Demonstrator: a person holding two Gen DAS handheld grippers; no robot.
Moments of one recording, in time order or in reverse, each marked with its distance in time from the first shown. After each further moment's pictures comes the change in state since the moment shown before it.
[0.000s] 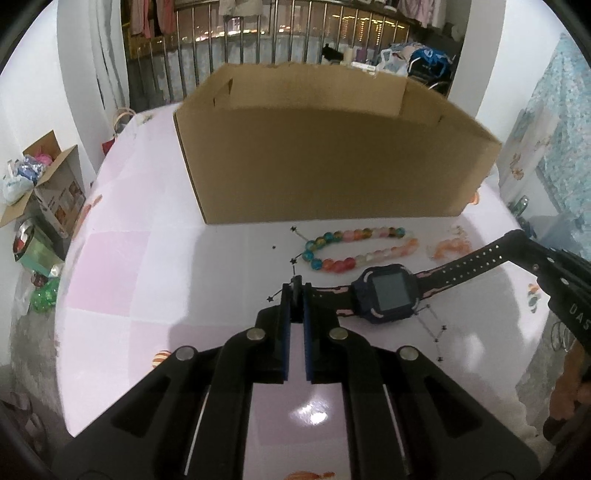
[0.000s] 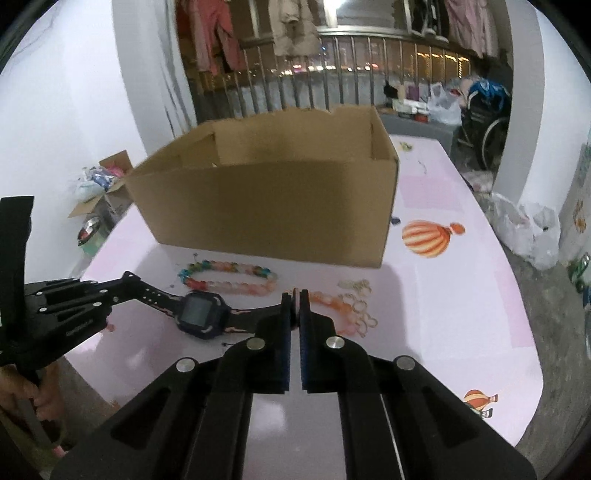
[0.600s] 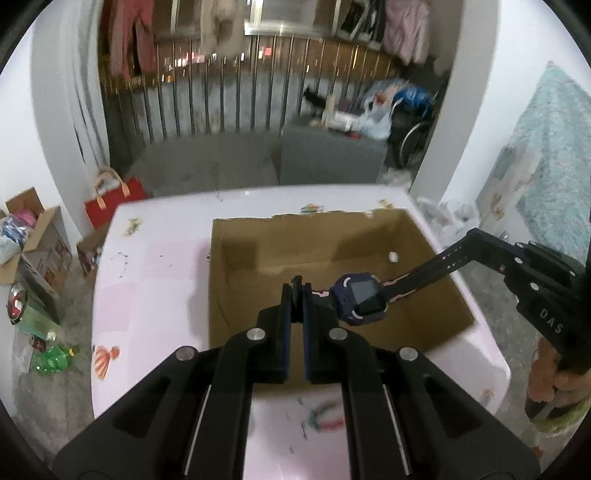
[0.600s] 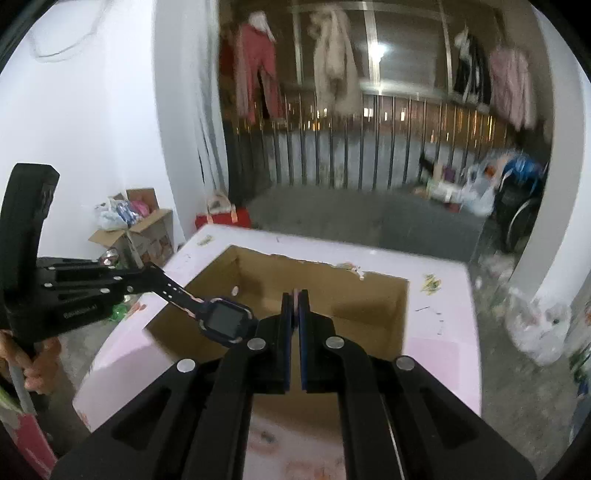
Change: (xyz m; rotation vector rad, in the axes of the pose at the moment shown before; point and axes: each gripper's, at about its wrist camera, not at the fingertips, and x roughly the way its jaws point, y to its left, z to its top) left arm -0.019 0.026 0.209 0.039 -0.067 -0.073; right arm 0.040 -0.005 0.212 -0.093 -0.060 0.098
